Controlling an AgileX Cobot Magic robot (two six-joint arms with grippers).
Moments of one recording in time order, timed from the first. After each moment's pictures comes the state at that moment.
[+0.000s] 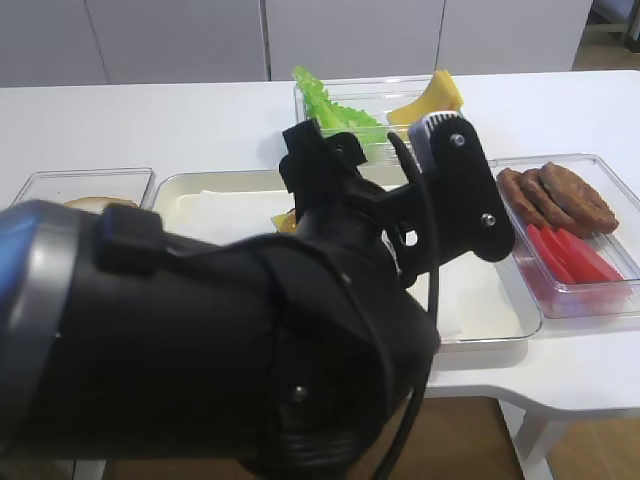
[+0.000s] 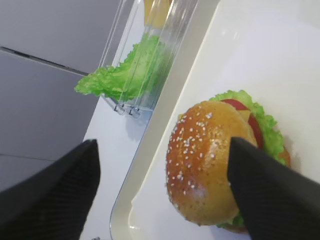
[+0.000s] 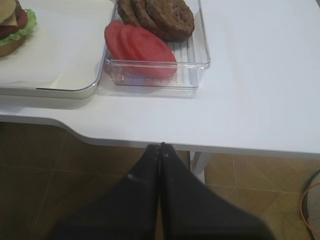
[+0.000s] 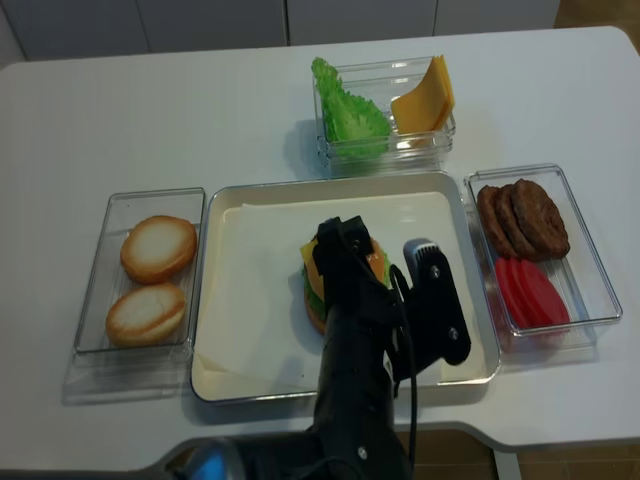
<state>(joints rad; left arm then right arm) -1.23 1.73 -1.10 1.48 0.99 -1.02 0.00 -0.02 -0.47 0.11 1.15 -0.13</state>
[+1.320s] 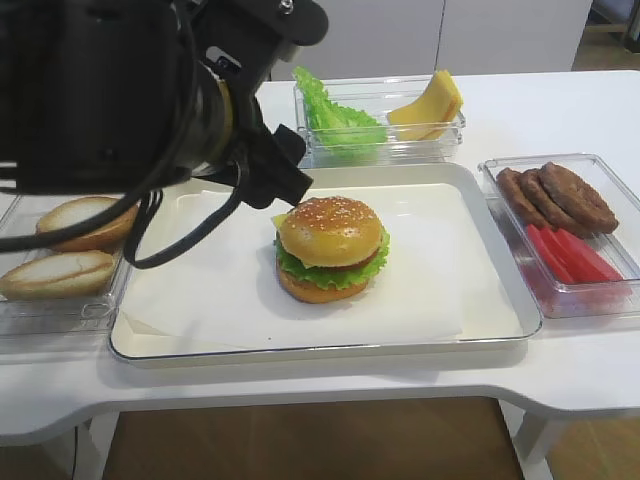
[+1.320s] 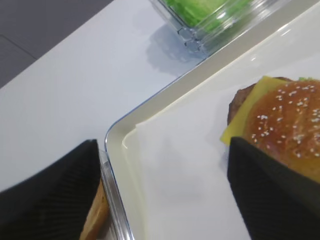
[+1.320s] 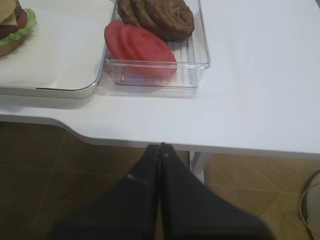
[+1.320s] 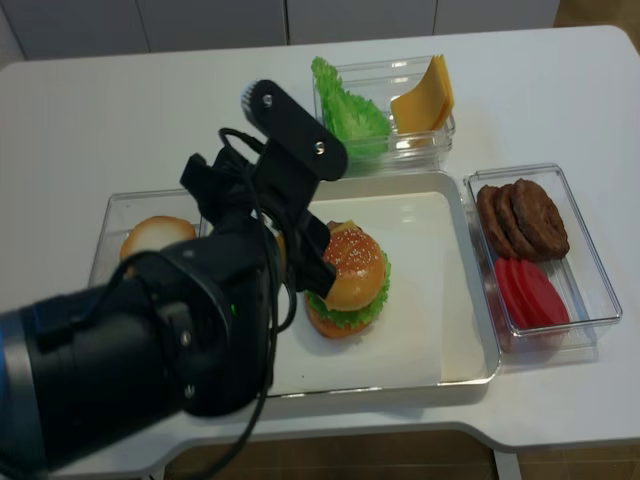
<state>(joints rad) -0.97 1.48 -1.10 1.10 0.89 -1.03 0.00 -0.02 -0.47 0.11 1.15 -0.13</state>
